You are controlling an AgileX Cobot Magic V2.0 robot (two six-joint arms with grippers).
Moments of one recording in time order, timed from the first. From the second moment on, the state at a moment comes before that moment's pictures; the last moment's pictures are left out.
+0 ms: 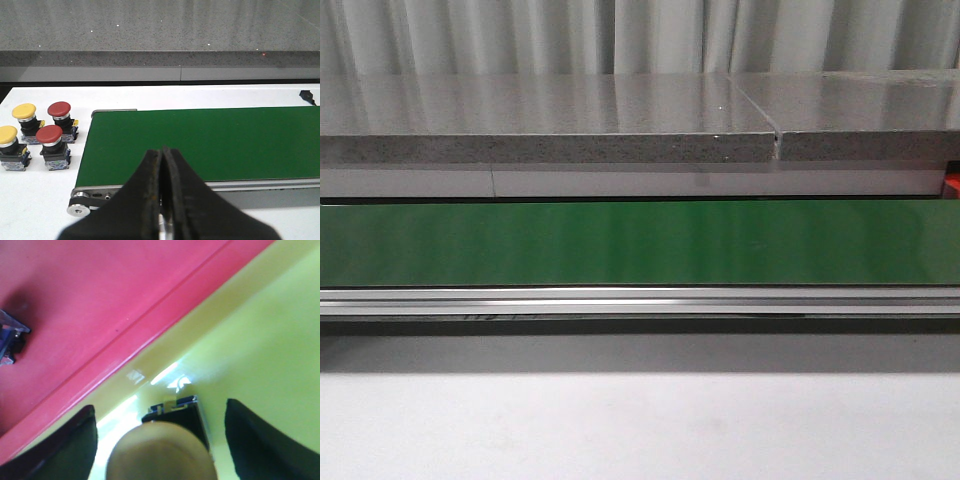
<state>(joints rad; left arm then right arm) -0.04 0.27 -0.47 -0.08 0.57 0.04 -0.78 1.82 -1.08 0.54 0.49 -0.40</state>
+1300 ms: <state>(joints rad) -0.04 0.27 -0.47 -0.08 0.57 0.04 -0.13 1.03 -0.86 0.59 0.46 -0.62</state>
